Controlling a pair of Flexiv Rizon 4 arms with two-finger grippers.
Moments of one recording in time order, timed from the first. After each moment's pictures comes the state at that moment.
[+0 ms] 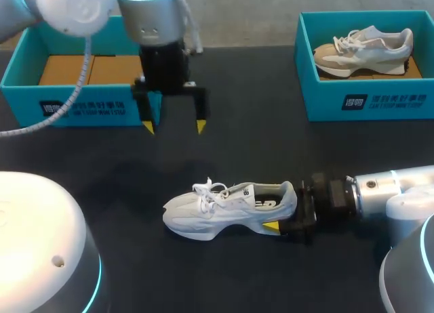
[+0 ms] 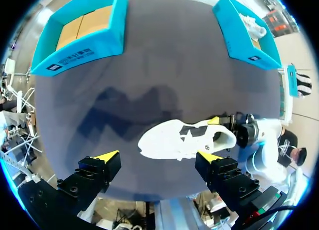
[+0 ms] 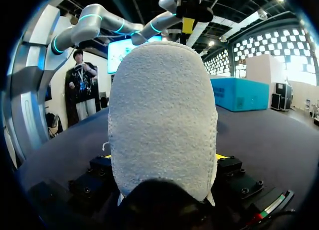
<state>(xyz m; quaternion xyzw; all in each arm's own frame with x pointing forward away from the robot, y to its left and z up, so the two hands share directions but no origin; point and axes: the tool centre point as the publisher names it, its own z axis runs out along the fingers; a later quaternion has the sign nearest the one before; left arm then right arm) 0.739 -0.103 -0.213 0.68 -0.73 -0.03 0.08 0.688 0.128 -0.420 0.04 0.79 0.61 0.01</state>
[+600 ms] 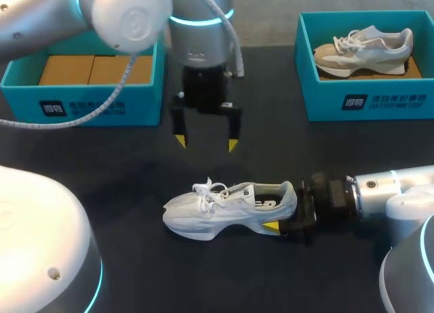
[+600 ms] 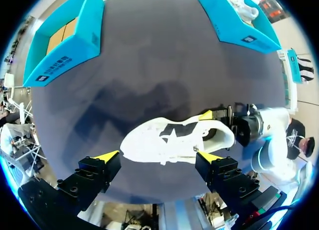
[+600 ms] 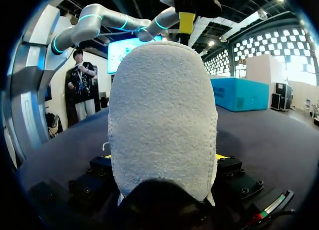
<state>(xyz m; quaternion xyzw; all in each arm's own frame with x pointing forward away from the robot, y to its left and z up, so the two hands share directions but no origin) 0.722 -0.157 -0.243 0.64 -0.76 -0.05 0.06 0.688 0.128 -0.420 0.04 0.79 0.61 0.01</state>
